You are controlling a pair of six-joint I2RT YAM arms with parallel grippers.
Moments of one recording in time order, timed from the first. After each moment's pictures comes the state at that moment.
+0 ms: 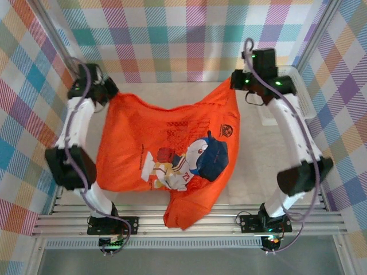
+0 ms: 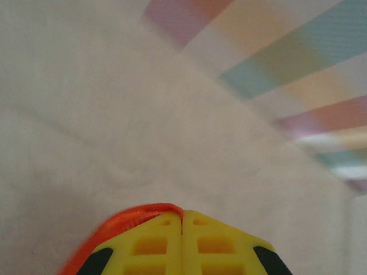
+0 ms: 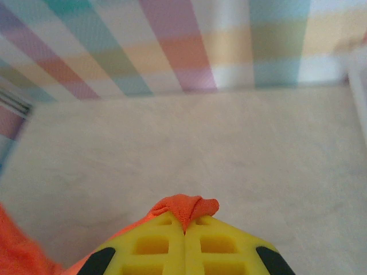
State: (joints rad) left arm 0.06 1.80 1.68 -0.68 0.20 -0.61; right arm 0.25 1.71 1.91 -0.86 -0.10 0.28
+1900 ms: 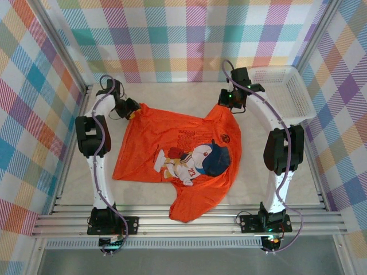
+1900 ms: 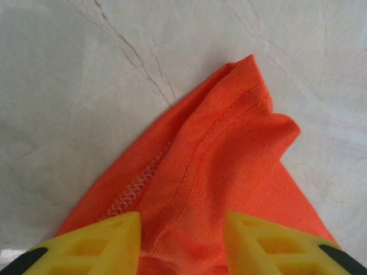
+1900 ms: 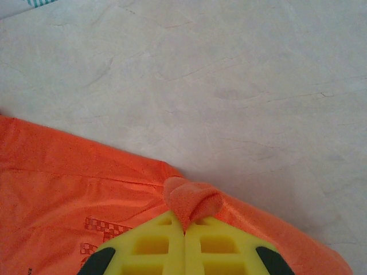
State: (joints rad) left arm 0.06 2.38 2.00 -0.79 0.41 -0.60; right arm 0.26 1.96 1.77 -0.72 -0.16 0.38
